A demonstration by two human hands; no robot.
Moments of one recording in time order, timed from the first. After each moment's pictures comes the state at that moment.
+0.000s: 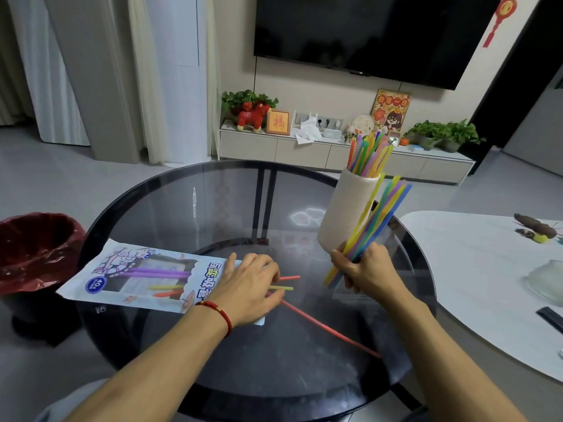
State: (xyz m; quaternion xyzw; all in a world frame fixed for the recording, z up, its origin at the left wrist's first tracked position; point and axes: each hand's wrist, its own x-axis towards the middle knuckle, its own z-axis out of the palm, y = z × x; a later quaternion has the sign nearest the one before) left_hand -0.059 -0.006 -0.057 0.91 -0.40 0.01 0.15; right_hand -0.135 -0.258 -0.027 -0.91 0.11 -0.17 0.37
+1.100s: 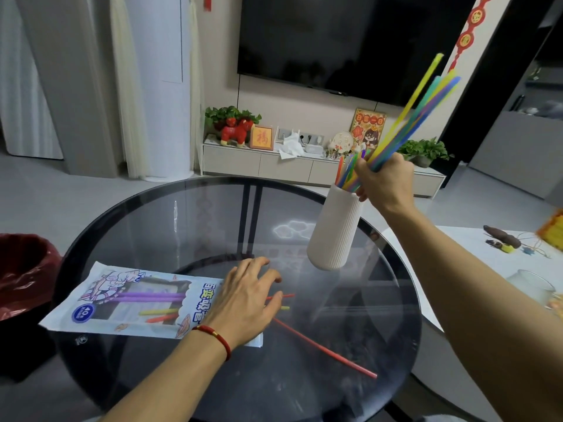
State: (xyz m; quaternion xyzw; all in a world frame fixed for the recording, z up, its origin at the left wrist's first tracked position) left_hand -0.058 -0.014 -0.054 0.87 -0.40 0.10 0.25; right_hand -0.065 -0.280 0.127 -0.84 0.18 -0.42 0.28
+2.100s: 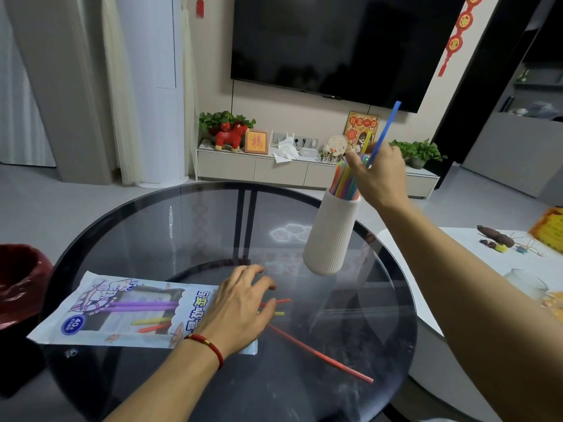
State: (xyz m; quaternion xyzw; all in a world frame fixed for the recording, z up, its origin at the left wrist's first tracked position) left_hand -0.060 -0.014 -0.049 0.87 -0.40 0.07 0.27; right_hand -0.057 -0.281 0.142 -0.86 0.24 -0.41 0.18
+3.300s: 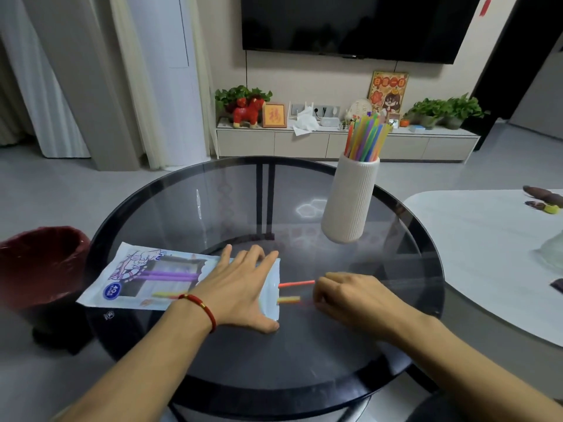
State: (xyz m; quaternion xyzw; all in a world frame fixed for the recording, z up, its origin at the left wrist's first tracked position) left_hand -0.061 0.019 -0.038 0.89 -0.45 -0.01 0.02; right_hand -0.180 -0.214 -0.035 -0.99 -0.13 -0.06 0.01
